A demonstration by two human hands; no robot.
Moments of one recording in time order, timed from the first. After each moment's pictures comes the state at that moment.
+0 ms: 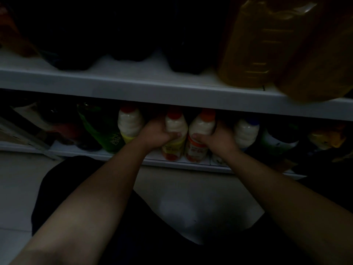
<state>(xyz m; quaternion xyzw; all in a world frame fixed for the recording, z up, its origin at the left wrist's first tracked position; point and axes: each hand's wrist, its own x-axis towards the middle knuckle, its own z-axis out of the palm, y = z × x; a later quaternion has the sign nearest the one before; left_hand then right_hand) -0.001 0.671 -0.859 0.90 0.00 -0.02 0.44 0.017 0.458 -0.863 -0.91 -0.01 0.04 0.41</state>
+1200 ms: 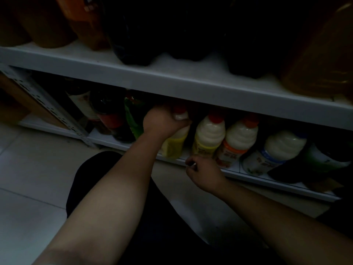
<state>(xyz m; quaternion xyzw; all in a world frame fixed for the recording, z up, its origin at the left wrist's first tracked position) -0.022 0.748 -0.834 0.96 0.15 0.08 0.21 -0.068 0.560 -0.897 -0.90 -0.25 0.15 0.32</state>
